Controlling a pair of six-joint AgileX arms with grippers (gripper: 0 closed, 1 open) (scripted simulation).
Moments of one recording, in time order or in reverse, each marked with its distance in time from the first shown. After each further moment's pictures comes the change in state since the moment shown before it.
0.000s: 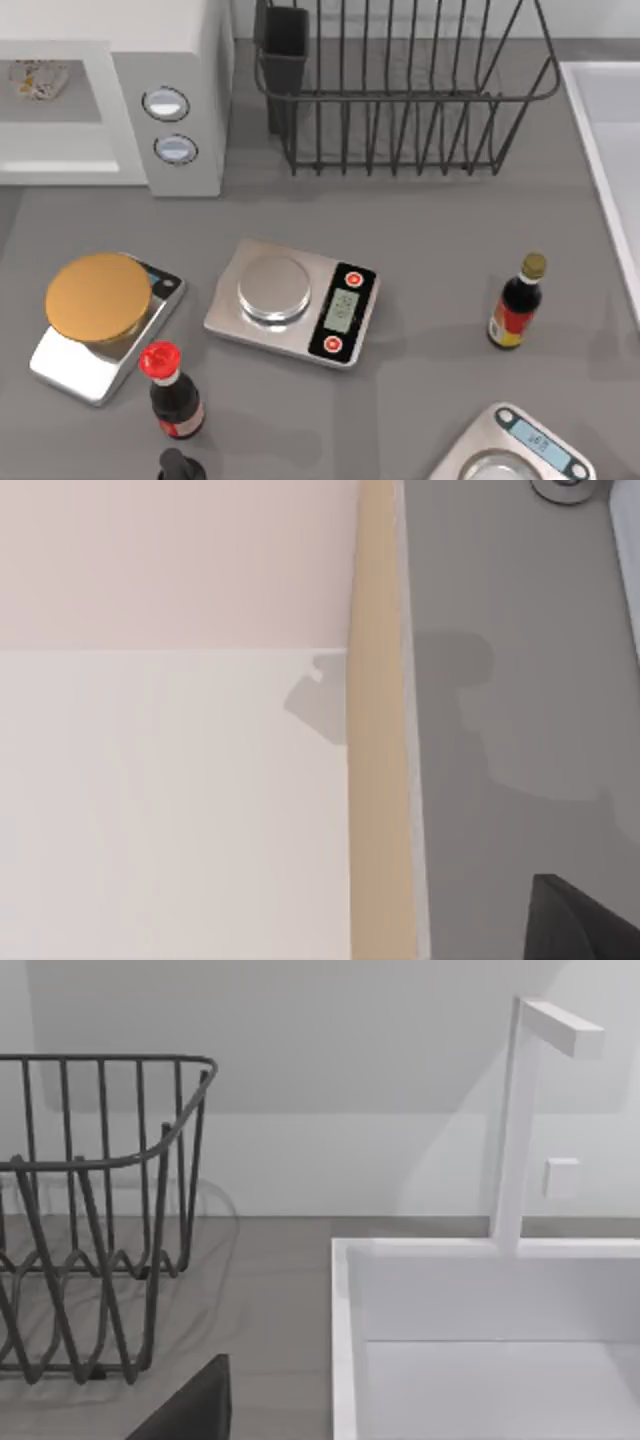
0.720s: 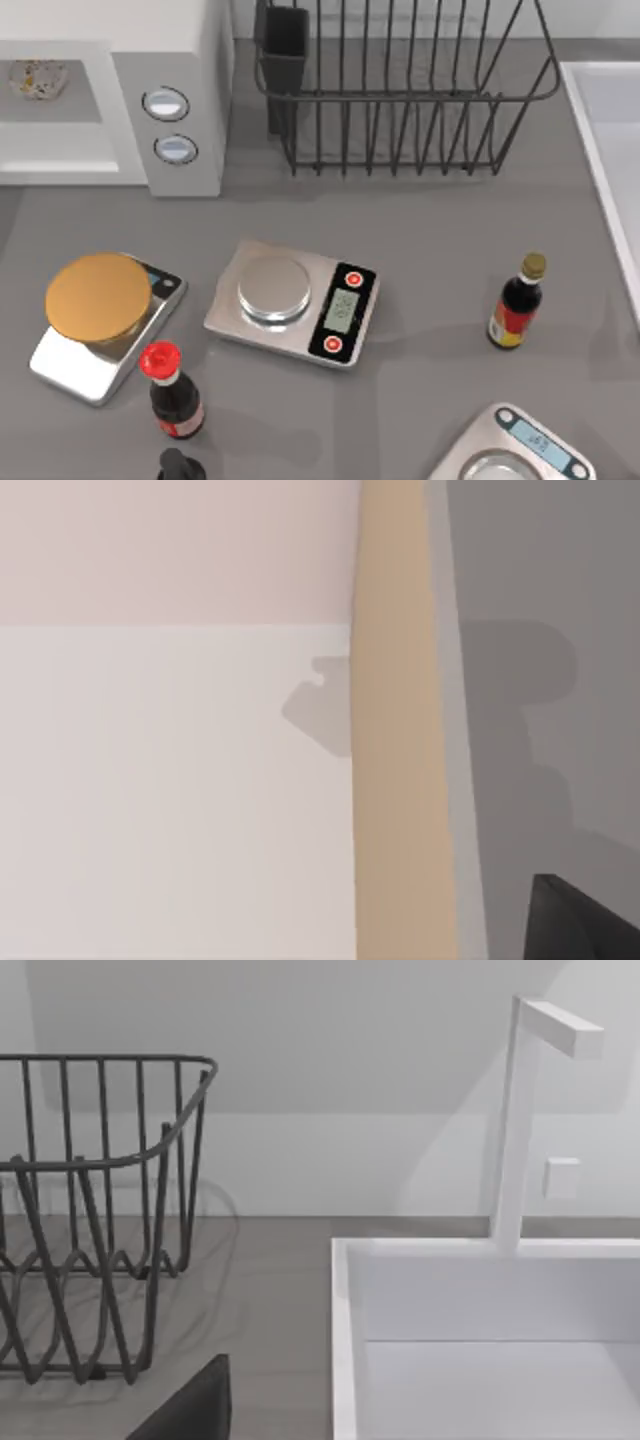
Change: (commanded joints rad) left arm 0.006 0.112 -0.242 0.352 0.005 0.004; right arm 0.000 0.000 0.000 0.000 0.000 0.000
